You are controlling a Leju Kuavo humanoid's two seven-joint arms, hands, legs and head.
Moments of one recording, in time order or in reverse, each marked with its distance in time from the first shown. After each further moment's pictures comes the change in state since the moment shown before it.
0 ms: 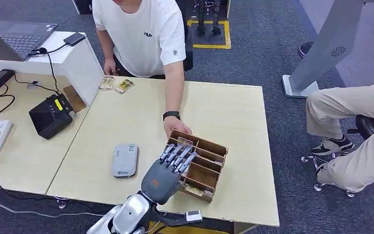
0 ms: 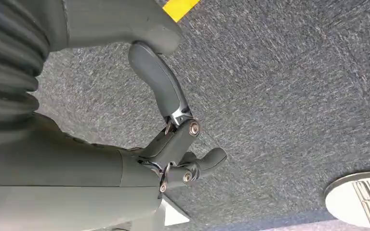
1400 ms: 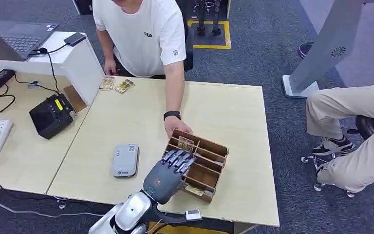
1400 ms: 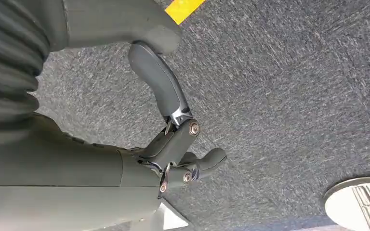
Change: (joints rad) left arm -0.022 -0.019 0.019 0.084 0.042 -0.046 -0.056; right arm -0.001 -0.014 0.001 0.033 -0.006 0.000 -0.011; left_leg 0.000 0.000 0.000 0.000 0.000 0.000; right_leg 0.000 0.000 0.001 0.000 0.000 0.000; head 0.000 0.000
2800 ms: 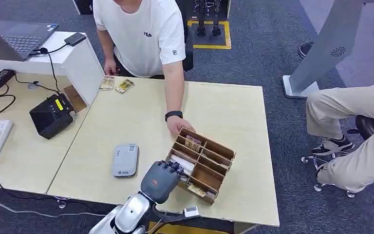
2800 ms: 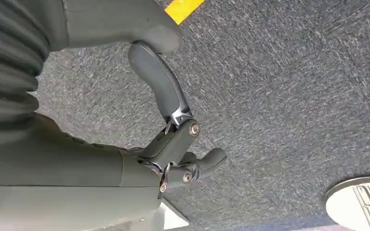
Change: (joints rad) left arm 0.013 -0.013 0.025 0.048 -0.032 0.070 0.050; right arm 0.000 -0.003 0.004 0.000 0.002 0.000 0.005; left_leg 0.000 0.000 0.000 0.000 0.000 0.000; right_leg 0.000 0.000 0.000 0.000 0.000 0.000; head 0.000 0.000
